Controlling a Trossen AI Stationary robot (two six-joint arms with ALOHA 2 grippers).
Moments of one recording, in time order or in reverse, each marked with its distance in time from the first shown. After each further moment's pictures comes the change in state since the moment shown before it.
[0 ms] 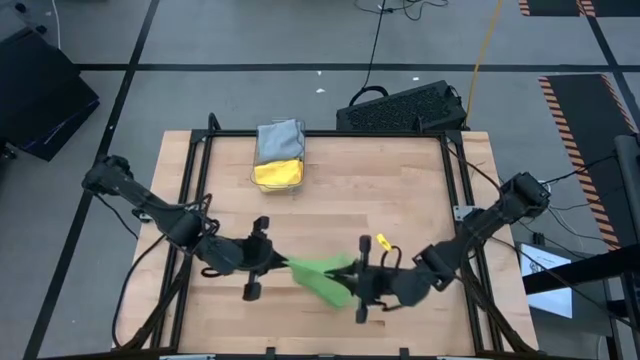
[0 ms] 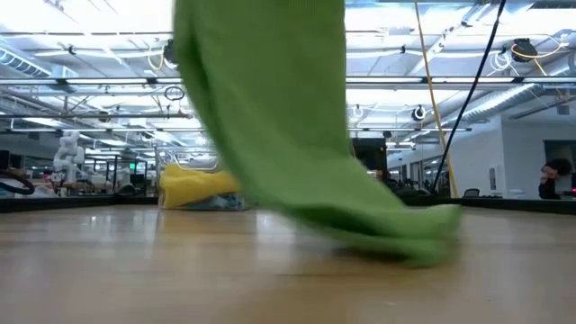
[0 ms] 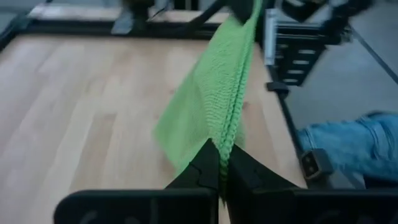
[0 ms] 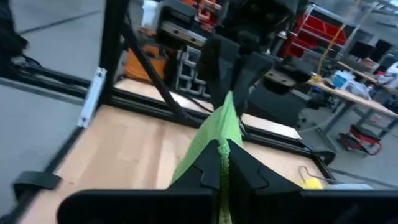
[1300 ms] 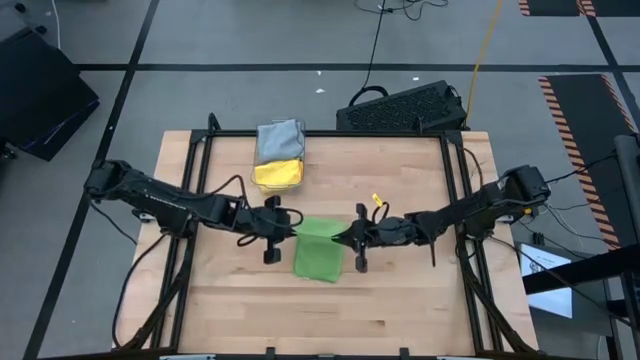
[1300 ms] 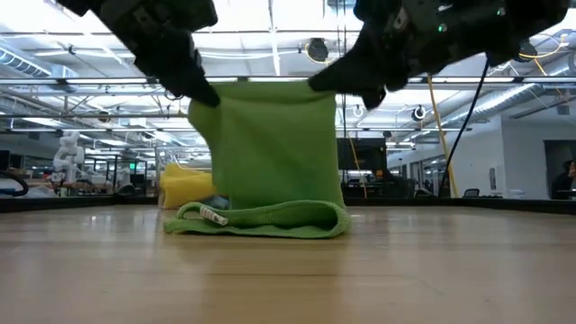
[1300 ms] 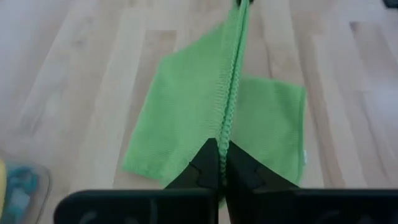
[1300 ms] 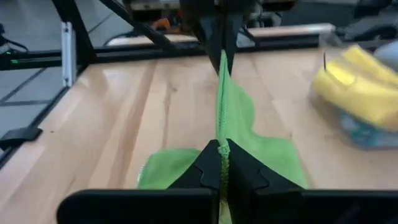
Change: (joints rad) left arm 0.369 0.019 -0.350 0.198 0.249 0.190; right arm -0.378 -0.065 -0.577 0.421 -0.483 0.322
